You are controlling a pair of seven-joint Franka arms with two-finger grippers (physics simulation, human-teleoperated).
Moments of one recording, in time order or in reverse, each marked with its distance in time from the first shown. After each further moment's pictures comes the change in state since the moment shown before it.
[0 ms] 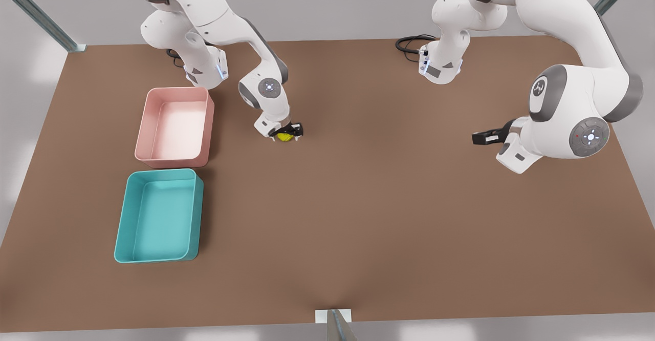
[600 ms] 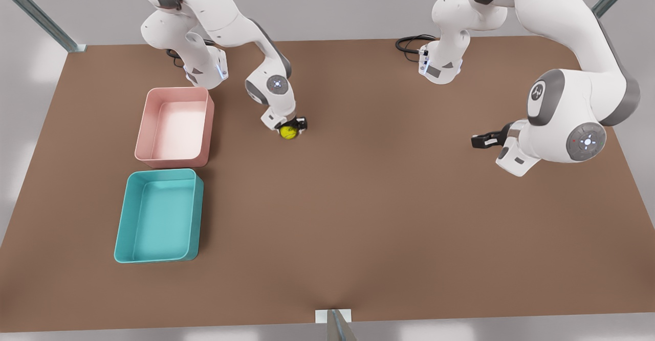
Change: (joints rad) left arm 0.000 0.014 0.000 0.000 0.000 0.001 -0.056; right arm 0.013 0.057 0.075 -0.034 0.000 0.043 0.102
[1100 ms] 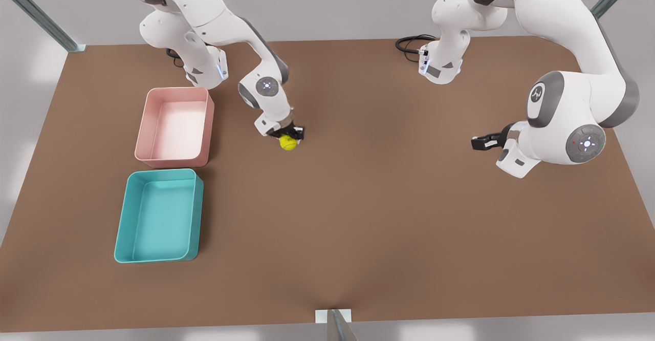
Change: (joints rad) left arm 0.002 0.005 0.000 0.001 0.001 0.006 -0.019; right arm -0.152 -0.081 0.006 0.073 -0.001 -0.001 0.014
